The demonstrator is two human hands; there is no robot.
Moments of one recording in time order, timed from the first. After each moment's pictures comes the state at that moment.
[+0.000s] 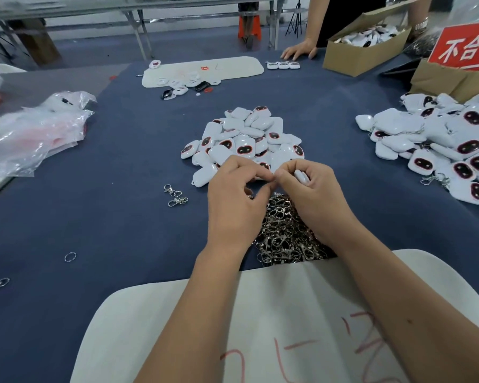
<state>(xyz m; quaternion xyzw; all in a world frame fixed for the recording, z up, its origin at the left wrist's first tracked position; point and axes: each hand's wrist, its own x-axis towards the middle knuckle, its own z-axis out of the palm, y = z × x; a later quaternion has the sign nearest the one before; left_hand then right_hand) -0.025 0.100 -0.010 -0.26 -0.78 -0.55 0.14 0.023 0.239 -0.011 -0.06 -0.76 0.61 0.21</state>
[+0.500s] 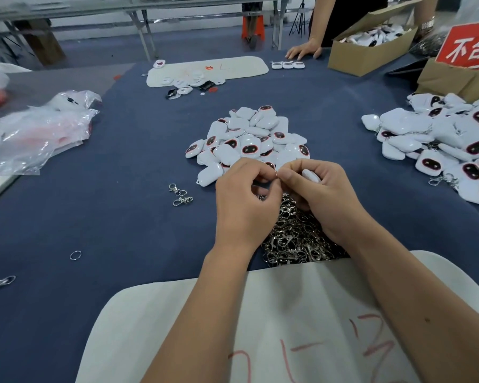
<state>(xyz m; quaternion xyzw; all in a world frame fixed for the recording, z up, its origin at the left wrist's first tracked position) -0.020 0.103 -0.006 -0.26 -0.77 -0.56 0.15 0.023 0.247 -0.010 -0.03 -0.71 0.68 0.17</state>
